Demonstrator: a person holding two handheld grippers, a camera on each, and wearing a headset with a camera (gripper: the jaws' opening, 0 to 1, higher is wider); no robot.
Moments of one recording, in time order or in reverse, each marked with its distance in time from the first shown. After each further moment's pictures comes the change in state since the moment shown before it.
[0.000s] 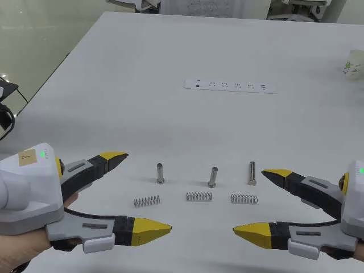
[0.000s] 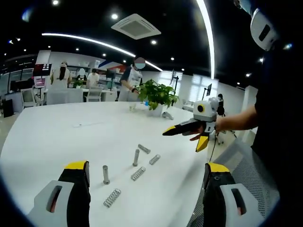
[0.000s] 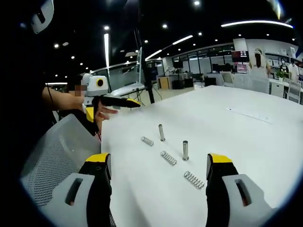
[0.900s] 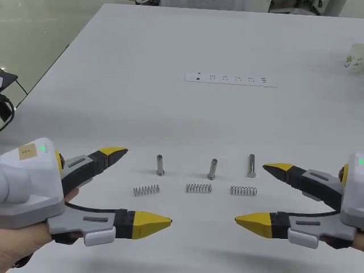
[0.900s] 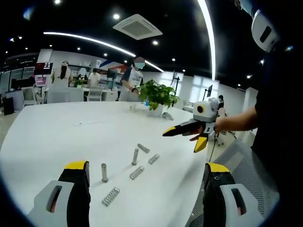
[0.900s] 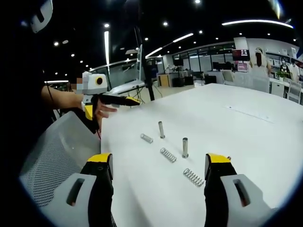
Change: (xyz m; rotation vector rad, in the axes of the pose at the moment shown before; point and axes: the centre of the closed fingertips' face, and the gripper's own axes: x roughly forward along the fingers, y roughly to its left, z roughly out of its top) left arm 0.000 -0.002 -0.001 -0.005 0.004 -0.005; right arm -0.002 -0.001 -0.004 0.002 0.015 -0.002
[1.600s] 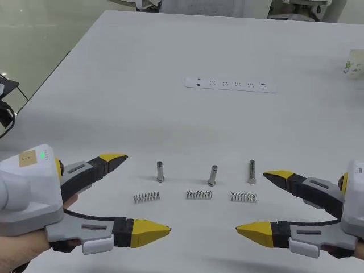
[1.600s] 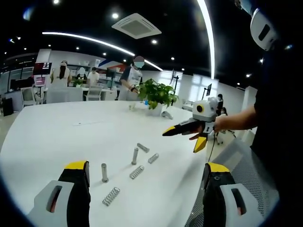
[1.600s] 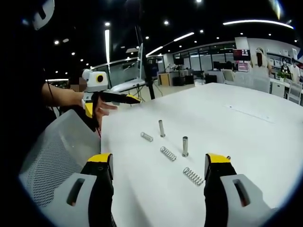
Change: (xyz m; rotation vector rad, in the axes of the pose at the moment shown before) left arm -0.001 0.000 0.001 0.006 0.011 -0.007; right arm -0.001 -0.002 -0.003 -0.009 0.013 0.001
